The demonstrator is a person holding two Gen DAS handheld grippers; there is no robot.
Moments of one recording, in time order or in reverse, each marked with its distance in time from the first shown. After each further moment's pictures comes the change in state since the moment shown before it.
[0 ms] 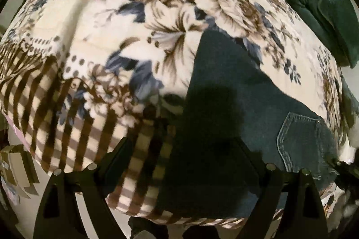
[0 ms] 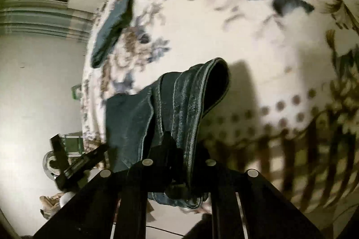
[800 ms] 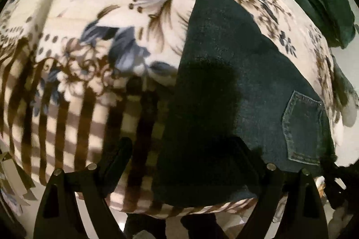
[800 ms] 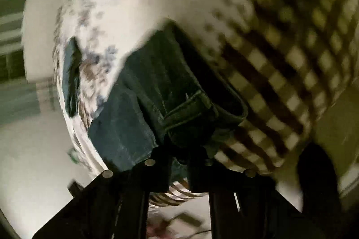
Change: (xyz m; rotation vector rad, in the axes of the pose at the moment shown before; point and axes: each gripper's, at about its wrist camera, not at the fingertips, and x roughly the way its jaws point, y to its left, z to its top) left arm 0.027 0.004 -0.011 0.071 0.124 -0.112; right arm 0.002 0.027 -0.084 0.460 -0.165 -0.116
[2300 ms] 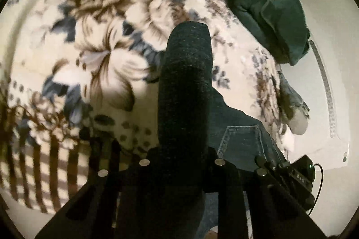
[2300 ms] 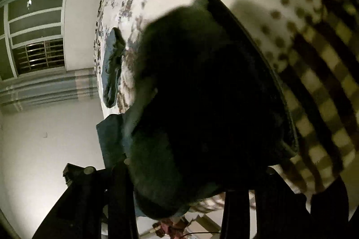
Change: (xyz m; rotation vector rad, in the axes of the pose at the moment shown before) left arm -0.060 -0.040 0.043 0.041 -0.118 -0.306; right arm 0.048 0.070 -0.012 -0.042 0.038 0.313
